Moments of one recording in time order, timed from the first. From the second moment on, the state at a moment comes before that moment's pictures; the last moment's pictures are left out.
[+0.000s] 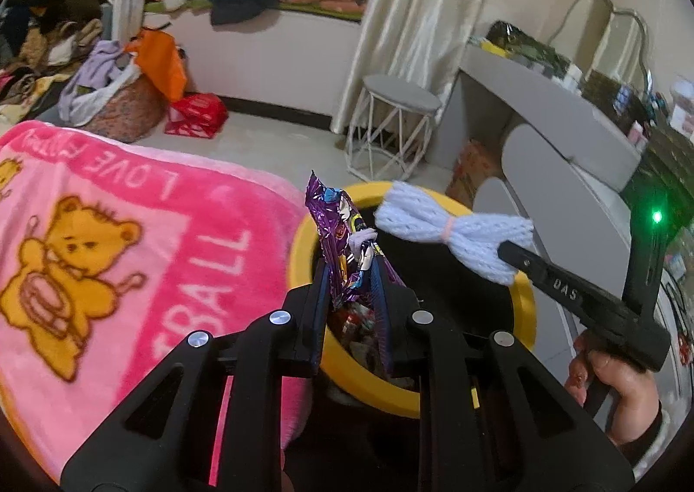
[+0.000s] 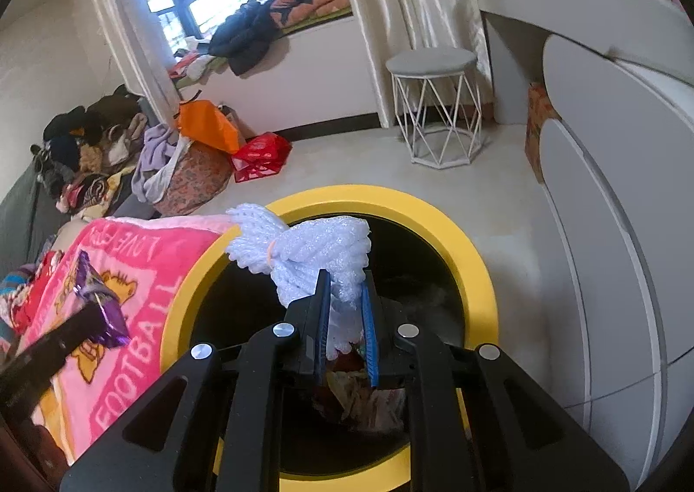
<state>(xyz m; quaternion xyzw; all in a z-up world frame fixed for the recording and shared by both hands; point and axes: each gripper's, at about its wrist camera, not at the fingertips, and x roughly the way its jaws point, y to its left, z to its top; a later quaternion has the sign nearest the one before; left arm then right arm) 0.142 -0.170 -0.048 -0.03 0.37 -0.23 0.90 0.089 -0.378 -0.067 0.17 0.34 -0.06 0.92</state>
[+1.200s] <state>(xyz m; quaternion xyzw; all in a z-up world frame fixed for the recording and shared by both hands) 0.153 -0.173 -0.062 -0.03 0.40 -0.24 0.89 0.073 -0.380 -0.062 0.18 0.34 -0.07 0.92</state>
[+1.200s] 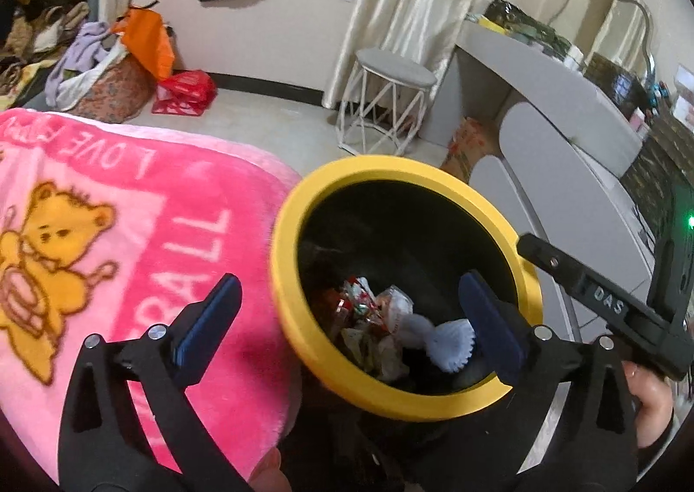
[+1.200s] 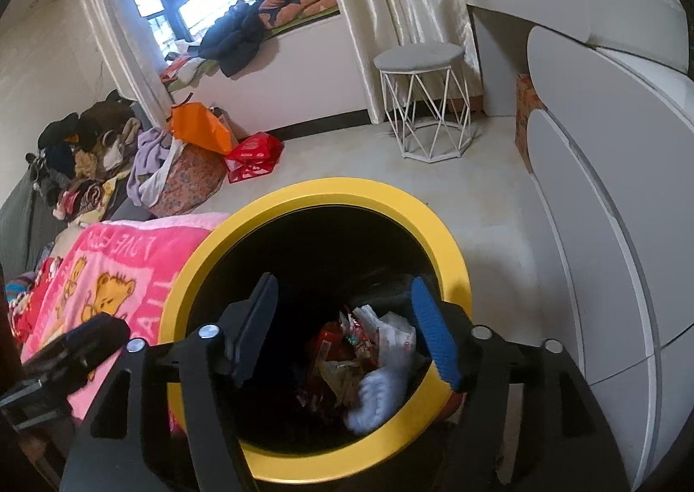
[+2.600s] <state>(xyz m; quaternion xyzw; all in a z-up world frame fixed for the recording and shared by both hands) 0.037 -0.041 -0.026 -0.05 0.24 -0.07 0.97 -0.028 -0.241 -0.017 0.02 0.11 0.01 0.99</state>
